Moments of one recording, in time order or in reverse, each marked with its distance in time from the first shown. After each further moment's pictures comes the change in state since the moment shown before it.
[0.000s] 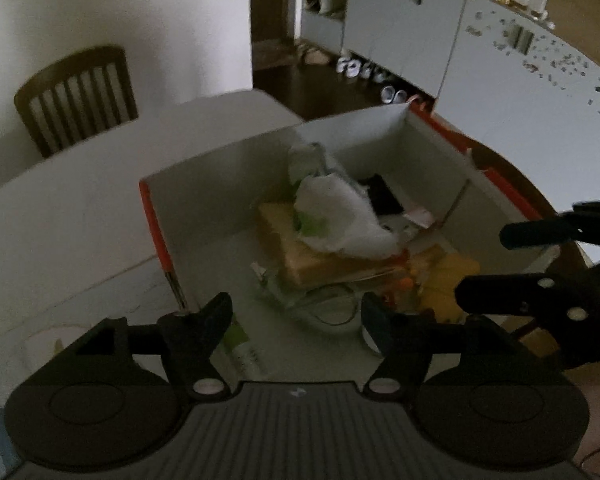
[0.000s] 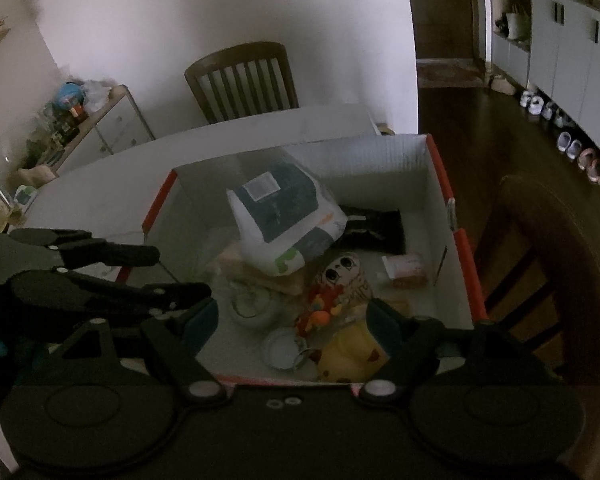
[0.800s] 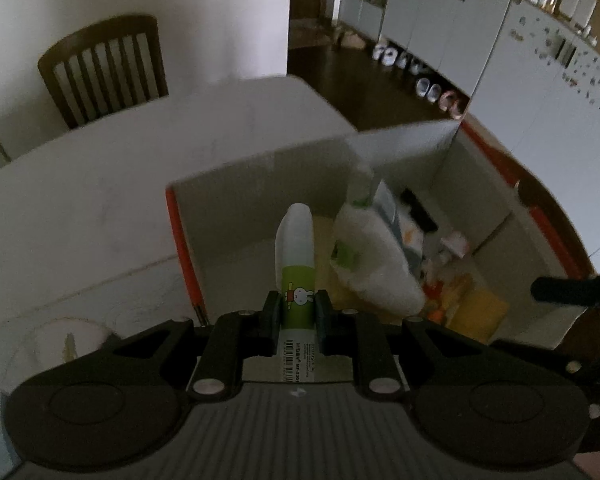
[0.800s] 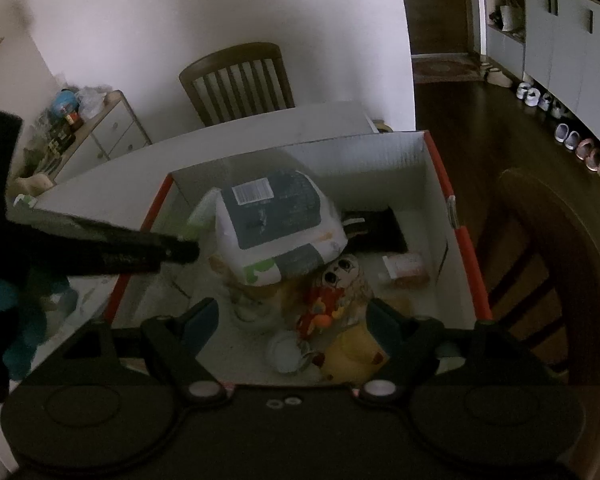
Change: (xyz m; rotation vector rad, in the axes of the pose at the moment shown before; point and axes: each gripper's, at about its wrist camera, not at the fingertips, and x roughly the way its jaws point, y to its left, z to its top) left arm 0.027 0.019 0.033 -0.118 0.099 0.057; right arm 0.005 -0.005 0.004 0.038 0.010 0.005
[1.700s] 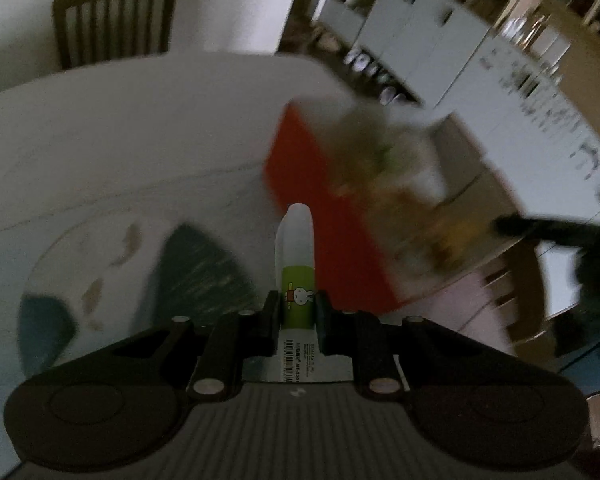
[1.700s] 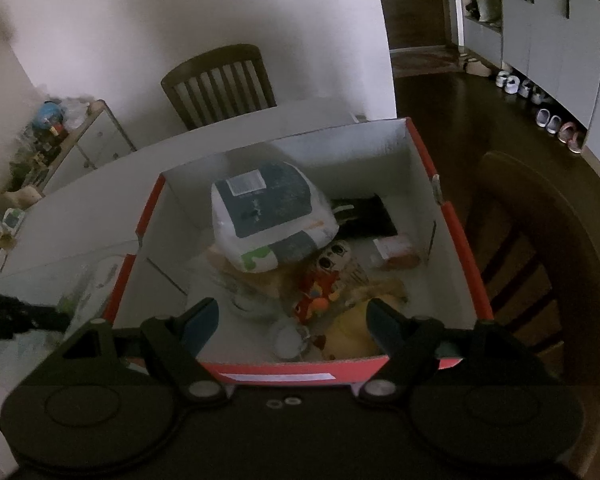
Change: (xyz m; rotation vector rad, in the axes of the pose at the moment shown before) left arm -0.088 0.125 -0.083 -0.105 -0.014 -0.241; right arm -0.008 0.005 -0.011 0.062 -0.007 -0.037
